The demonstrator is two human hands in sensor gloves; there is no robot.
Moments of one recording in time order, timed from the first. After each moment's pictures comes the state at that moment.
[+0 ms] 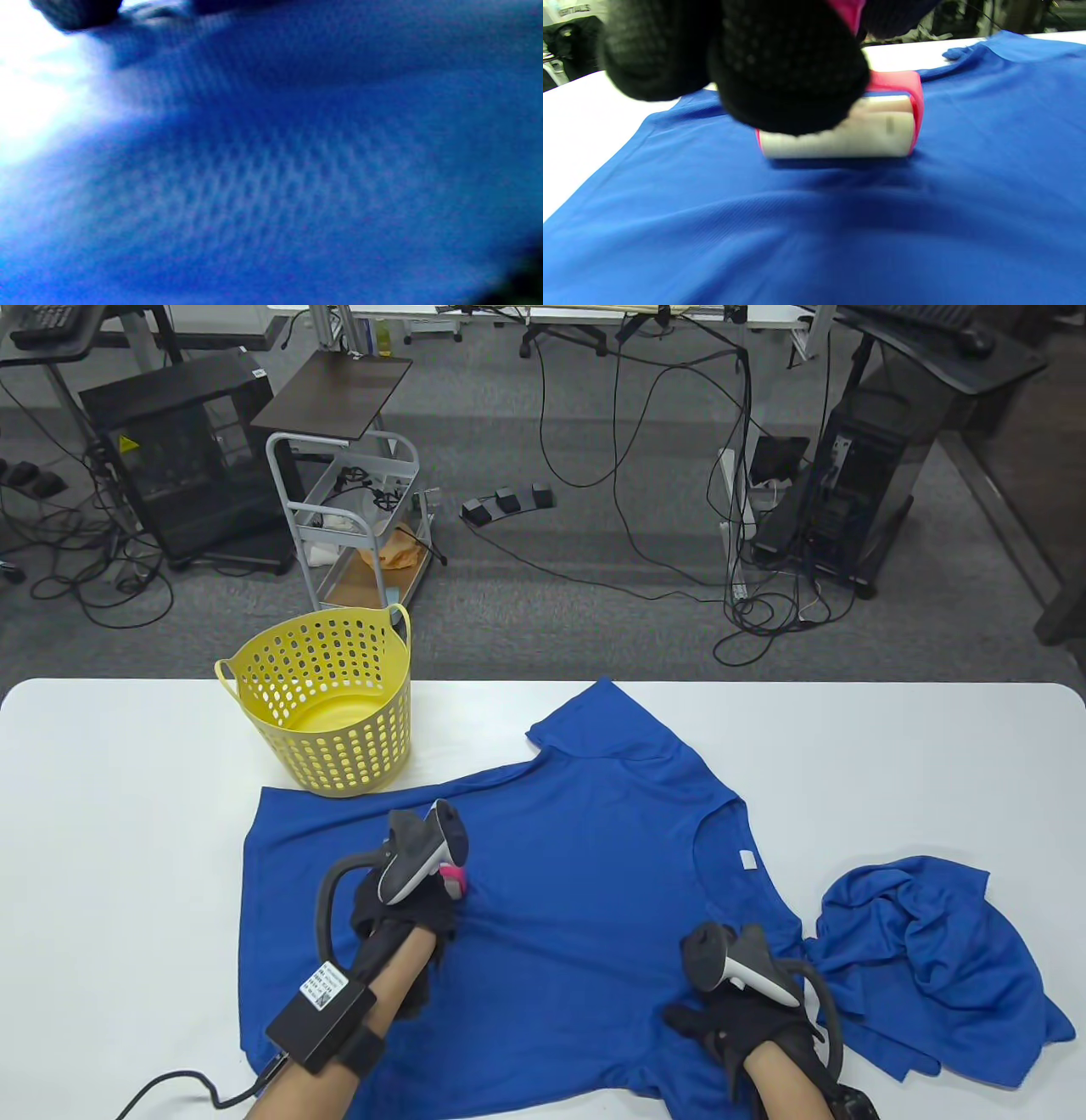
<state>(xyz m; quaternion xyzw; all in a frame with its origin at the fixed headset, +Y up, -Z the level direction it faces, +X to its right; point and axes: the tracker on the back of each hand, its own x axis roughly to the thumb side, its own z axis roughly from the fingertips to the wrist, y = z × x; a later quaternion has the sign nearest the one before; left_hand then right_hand) -0.162 -0.680 -0.411 -0.19 0.15 -0.03 0.97 0.186 -0.785 -0.324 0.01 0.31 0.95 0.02</state>
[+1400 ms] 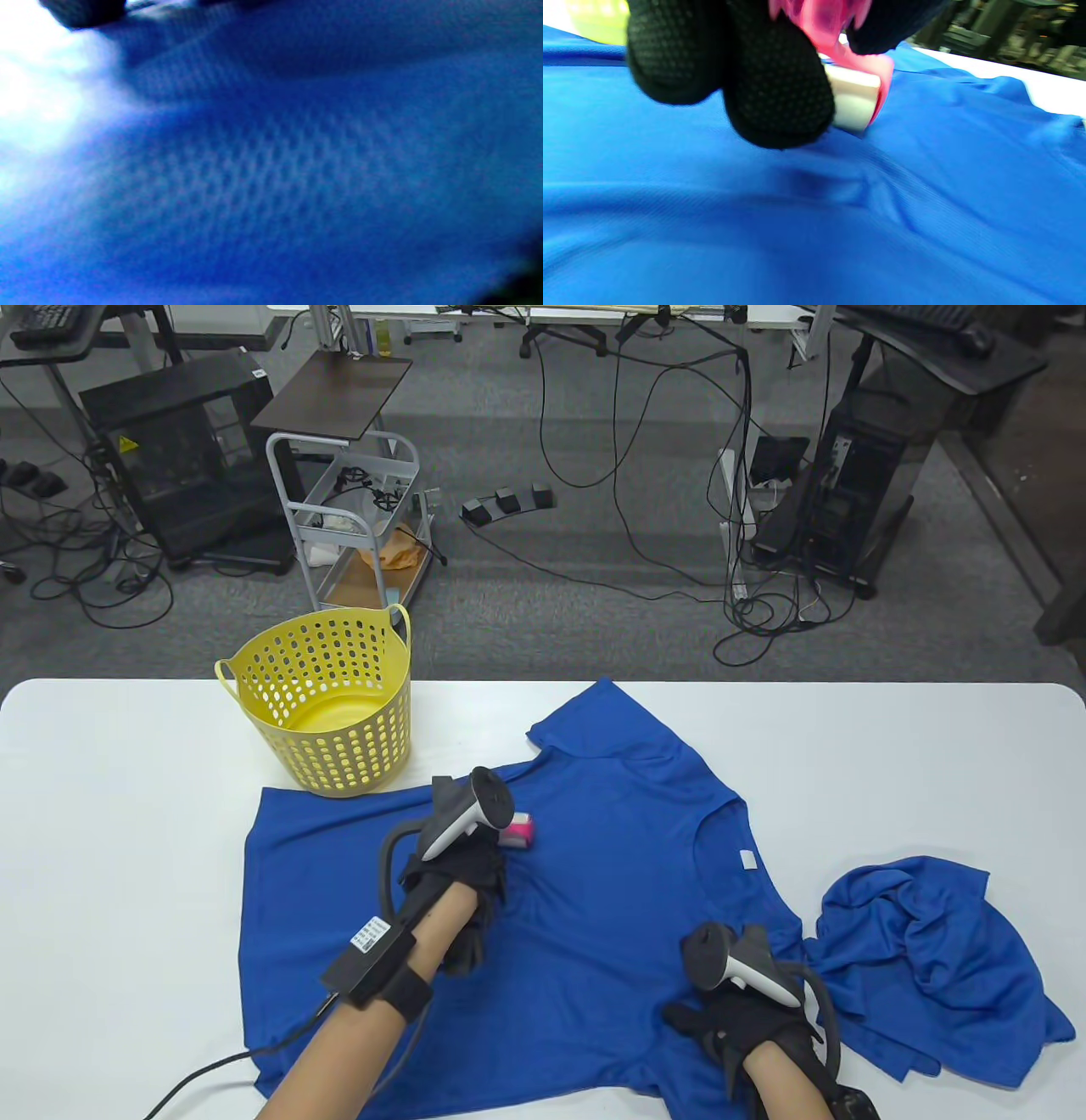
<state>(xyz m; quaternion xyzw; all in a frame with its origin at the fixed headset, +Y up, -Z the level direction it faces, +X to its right) -0.121 -0.680 -0.422 -0.25 0.01 0.08 0.97 0.186 -0.787 -0.324 0.01 0.31 0.95 0.03</state>
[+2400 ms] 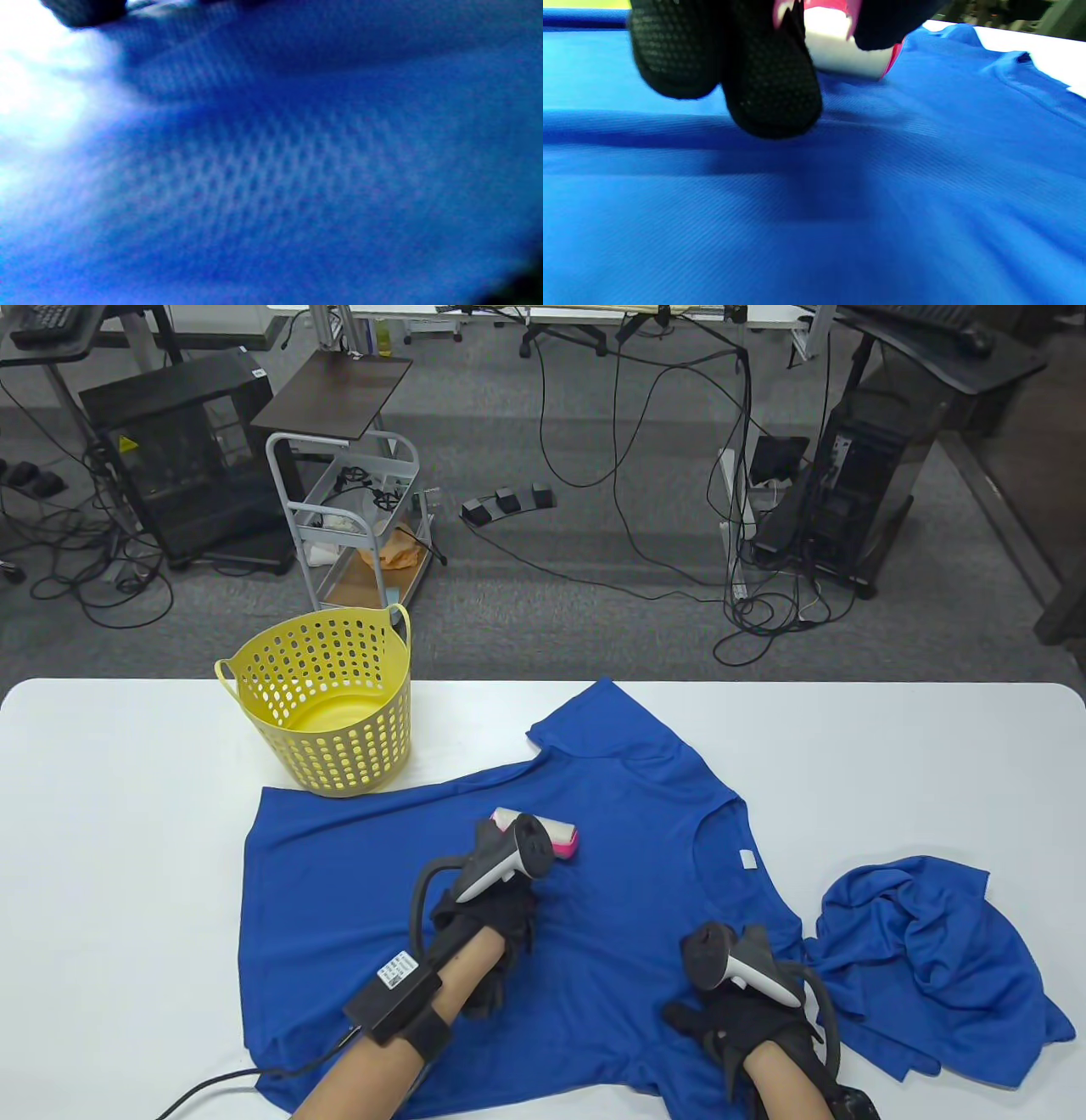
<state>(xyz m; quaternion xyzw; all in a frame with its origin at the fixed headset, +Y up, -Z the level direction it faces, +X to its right) -0.090 -0.713 -0.398 -0.25 -0.05 0.04 0.97 0.186 -0.787 -0.324 0.01 0.31 0.95 0.04</state>
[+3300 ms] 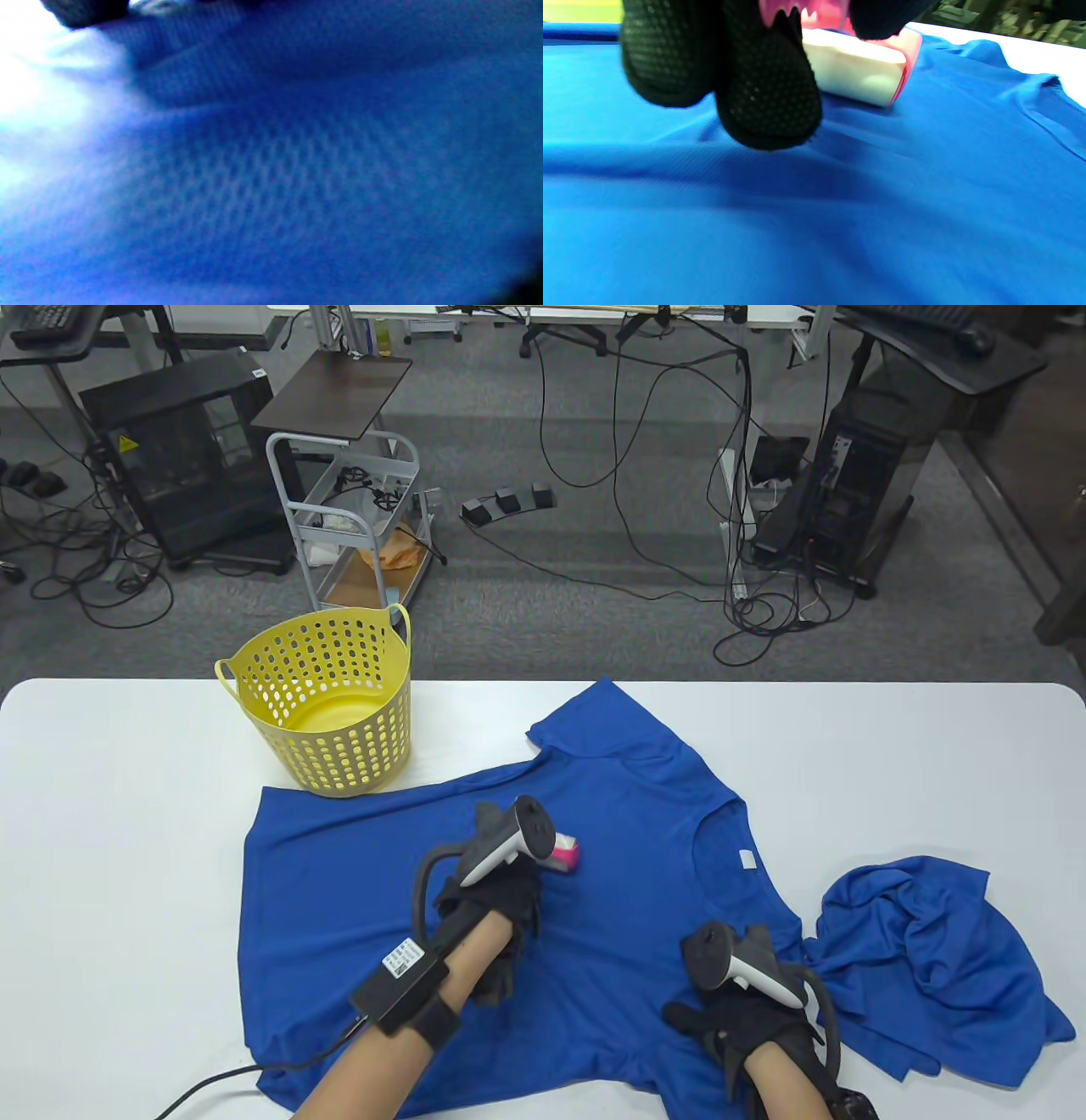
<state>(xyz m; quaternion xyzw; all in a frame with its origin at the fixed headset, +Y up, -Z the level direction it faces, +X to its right) -0.074 -0.706 -0.440 -0.27 0.02 0.05 0.96 0.188 -0.788 -0.323 0.00 0.31 0.95 0.05</state>
